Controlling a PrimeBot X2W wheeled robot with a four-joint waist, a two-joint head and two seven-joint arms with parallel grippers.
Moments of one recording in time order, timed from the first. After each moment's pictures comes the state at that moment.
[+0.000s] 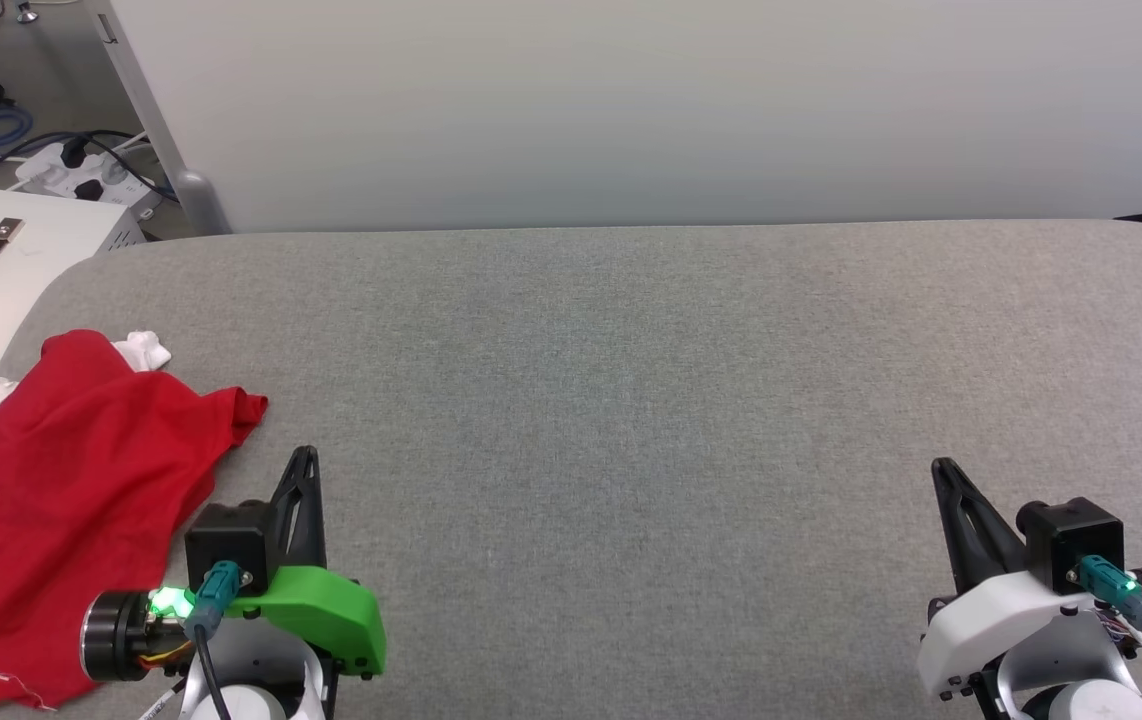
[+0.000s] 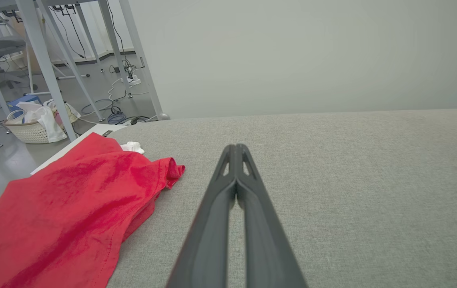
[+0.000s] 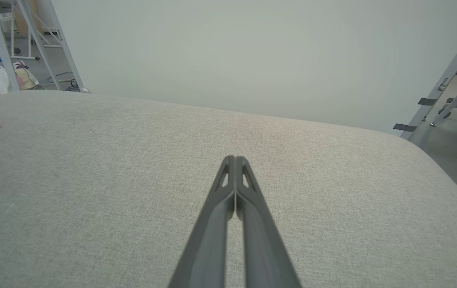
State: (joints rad) left arm -0.01 0.06 0.00 0.00 -0.01 0.00 0.00; right arm 0.02 -0.05 0.00 0.00 0.01 0.13 0.00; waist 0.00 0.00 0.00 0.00
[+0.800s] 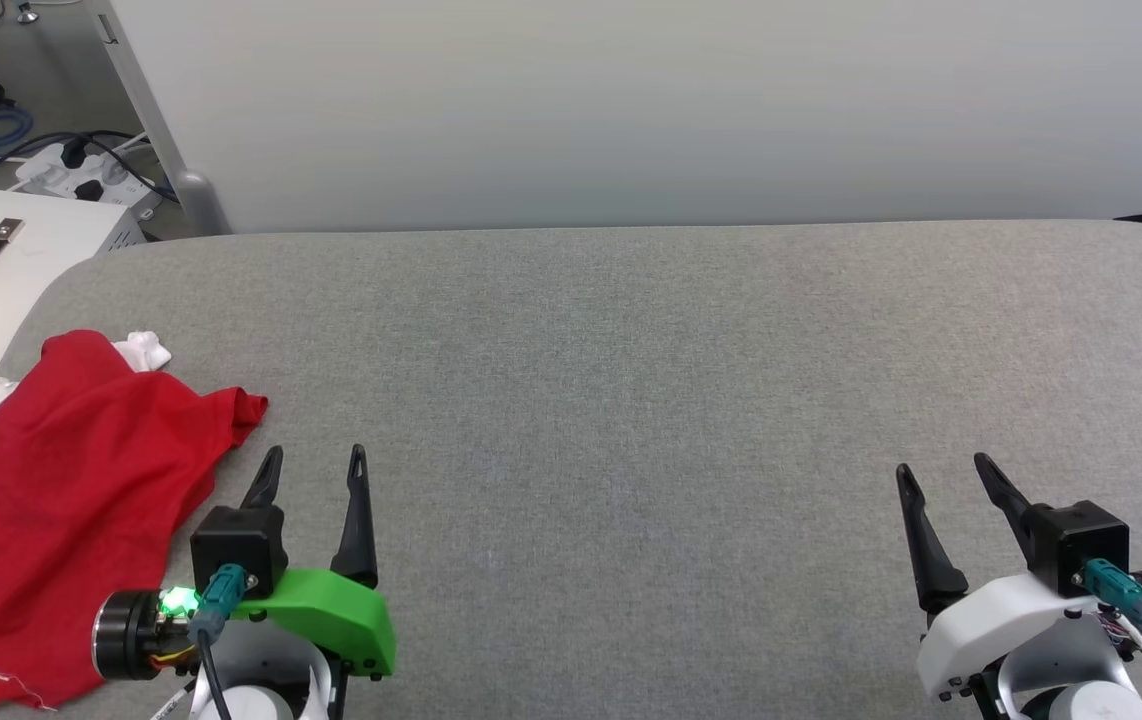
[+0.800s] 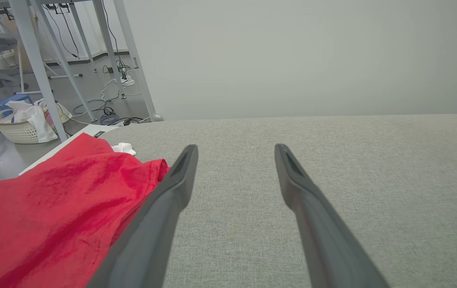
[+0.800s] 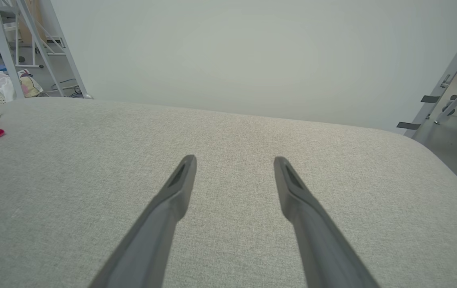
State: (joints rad) left arm -0.01 0.06 -0.02 0.01 -0.04 0.00 -0.02; right arm 0.02 -0.05 0.00 0.01 0.03 0.13 -0.01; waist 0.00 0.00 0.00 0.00
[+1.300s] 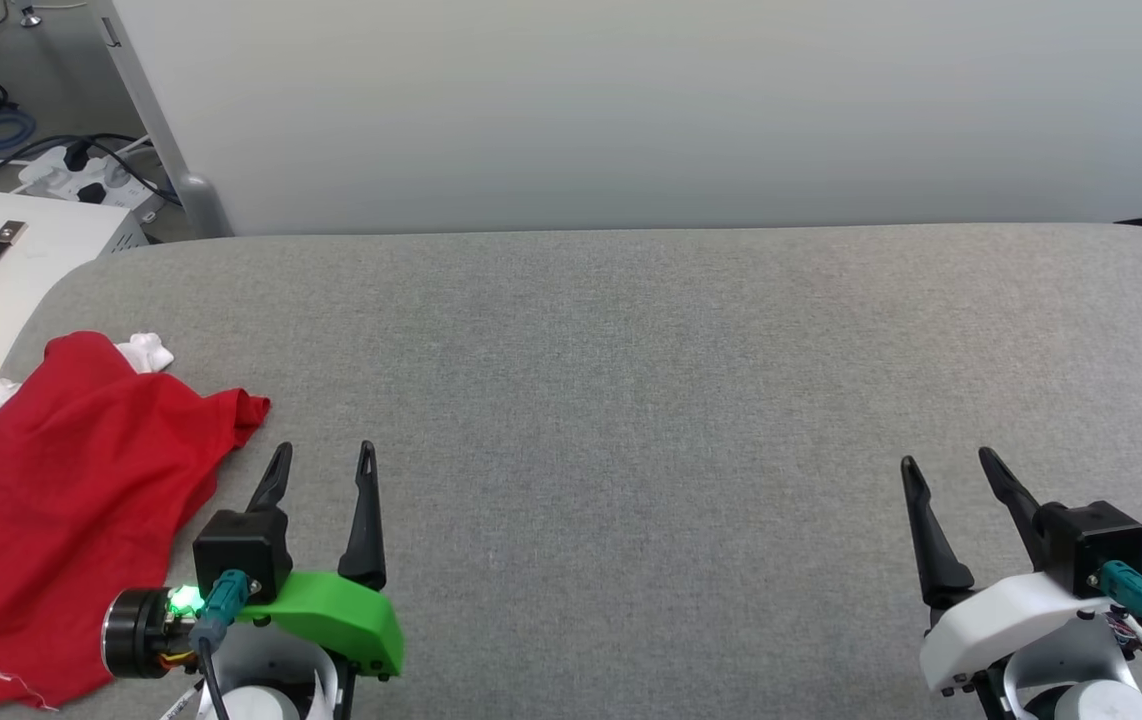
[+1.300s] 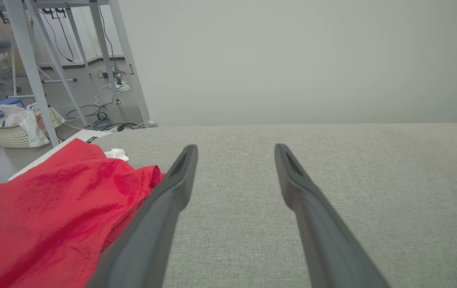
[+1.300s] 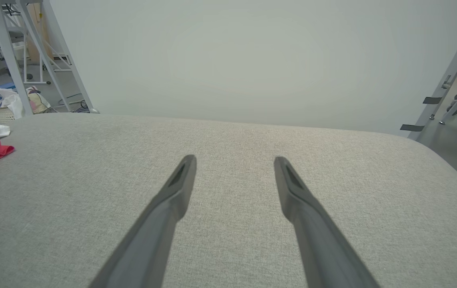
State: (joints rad) left arm -0.01 0.06 -0.03 0.01 -0.06 0.00 -0.05; right arm 0.02 -0.05 0.00 0.00 0.08 0.13 -0.04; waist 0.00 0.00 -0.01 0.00
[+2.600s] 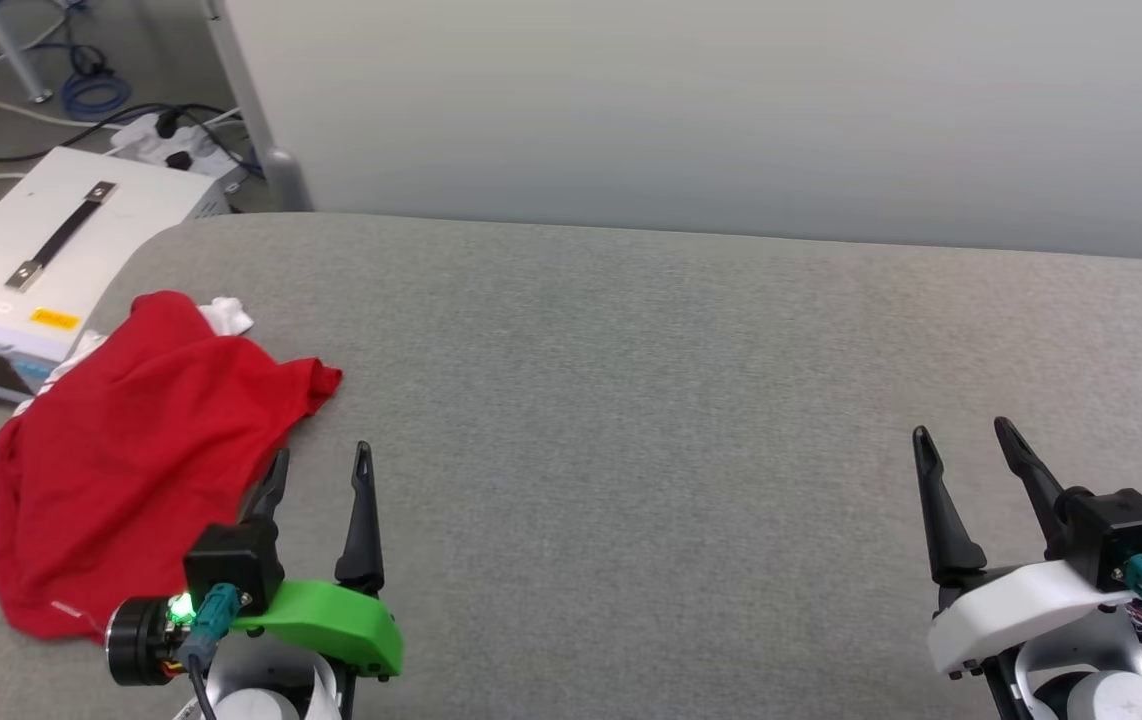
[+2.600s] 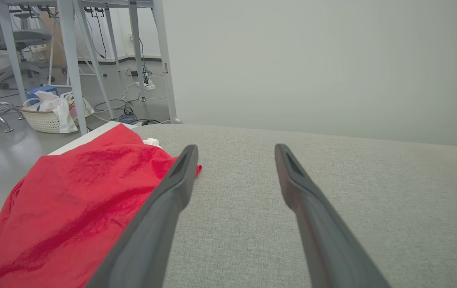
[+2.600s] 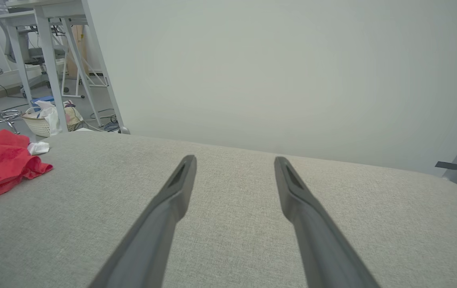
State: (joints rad) left arm -0.01 0.06 -0.04 0.06 -0.11 0.00 -0.13; right arm 0.02 -0.05 0.00 -0.08 0.09 0.13 -0.04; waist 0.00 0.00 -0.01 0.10
